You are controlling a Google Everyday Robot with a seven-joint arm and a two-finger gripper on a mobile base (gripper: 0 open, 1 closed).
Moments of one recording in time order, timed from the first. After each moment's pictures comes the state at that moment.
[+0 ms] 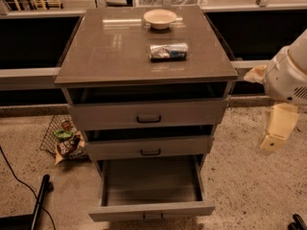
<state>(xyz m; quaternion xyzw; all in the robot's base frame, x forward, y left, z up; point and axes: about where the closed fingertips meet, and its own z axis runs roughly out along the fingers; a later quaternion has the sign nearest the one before) 0.434 -0.213 0.894 -0.64 0.75 0.04 0.14</state>
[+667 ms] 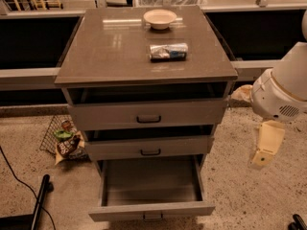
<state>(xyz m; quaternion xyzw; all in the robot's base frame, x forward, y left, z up) 0.424 -0.200 0.849 -0.66 0.73 0.08 0.13</state>
